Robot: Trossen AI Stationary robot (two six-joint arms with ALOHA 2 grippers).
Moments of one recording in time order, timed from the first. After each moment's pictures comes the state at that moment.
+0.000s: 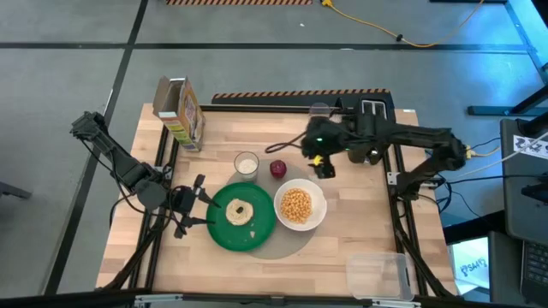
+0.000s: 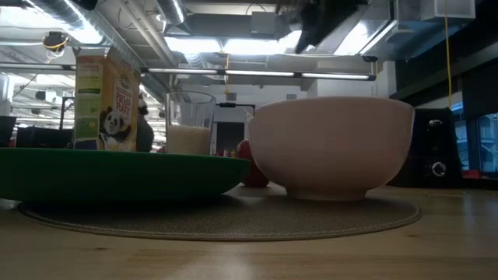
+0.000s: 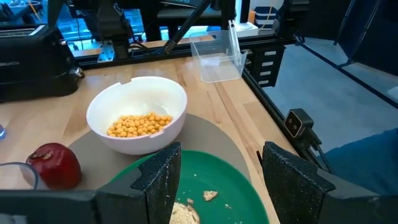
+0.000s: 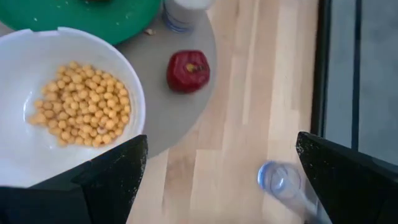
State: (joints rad) left arm -0.68 0.82 0.65 -0.21 -0.44 -0.18; right arm -0.08 1.56 1.64 -1.11 0.13 -0.33
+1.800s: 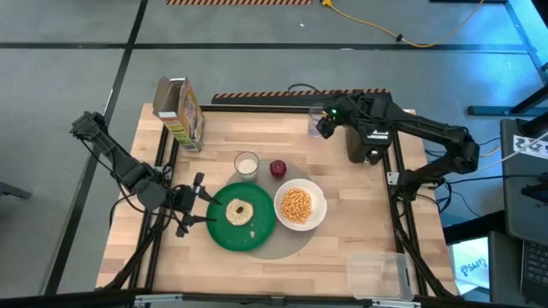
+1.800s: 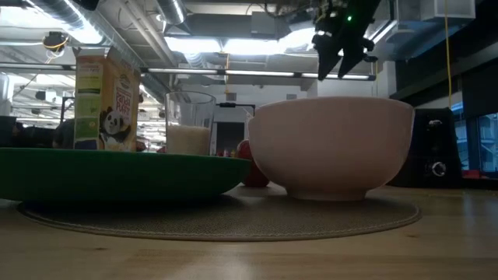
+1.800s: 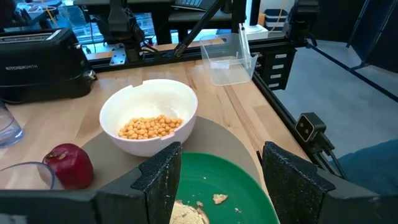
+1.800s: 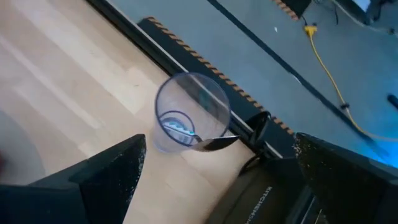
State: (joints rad) left arm -0.68 0.82 0.65 -0.20 -0.49 -0.17; right arm -0.37 1.42 1.39 -0.94 0.53 0.24
